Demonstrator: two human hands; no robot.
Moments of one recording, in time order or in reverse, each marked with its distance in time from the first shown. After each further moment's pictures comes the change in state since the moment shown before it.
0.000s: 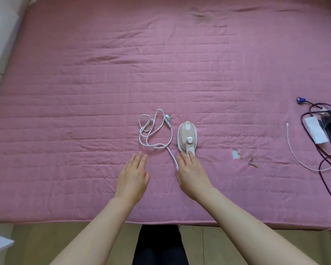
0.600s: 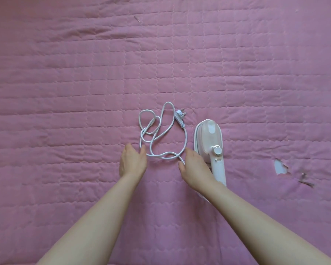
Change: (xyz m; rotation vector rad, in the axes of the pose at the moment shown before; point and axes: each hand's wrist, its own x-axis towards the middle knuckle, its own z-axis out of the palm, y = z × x) left_hand 0.177 -0.070 0.119 -0.568 0.033 -0.710; right_hand 0.156 0.024 0.123 0.448 -0.120 0.262
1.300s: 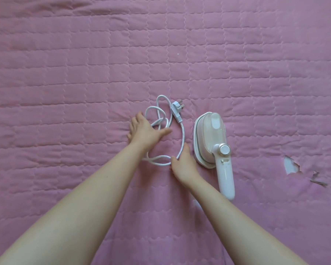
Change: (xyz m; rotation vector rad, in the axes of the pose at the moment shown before) left_hand 0.062 0.057 0.050 0.079 -0.150 0.184; right_hand 0.040 -0.008 0.040 0.553 -0.034 0.406
